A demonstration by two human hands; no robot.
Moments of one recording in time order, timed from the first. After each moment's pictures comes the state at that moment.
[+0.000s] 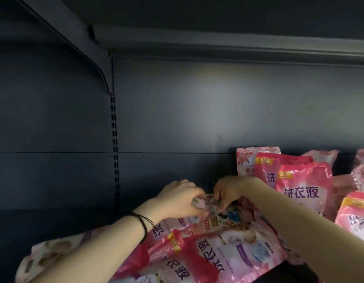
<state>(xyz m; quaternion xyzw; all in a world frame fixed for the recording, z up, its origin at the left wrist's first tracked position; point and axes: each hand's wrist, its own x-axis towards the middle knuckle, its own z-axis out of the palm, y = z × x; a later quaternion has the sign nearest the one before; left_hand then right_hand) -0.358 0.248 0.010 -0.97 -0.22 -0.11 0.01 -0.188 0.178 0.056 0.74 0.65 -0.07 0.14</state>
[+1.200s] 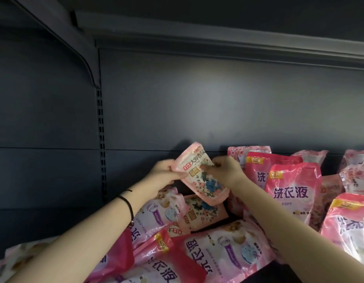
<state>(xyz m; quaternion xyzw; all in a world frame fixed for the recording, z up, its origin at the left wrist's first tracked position) -0.344 0.286 0.025 -0.73 -0.28 -0.36 -0.51 -0.186 0.176 0.058 0.76 0.51 -0.05 -0.39</state>
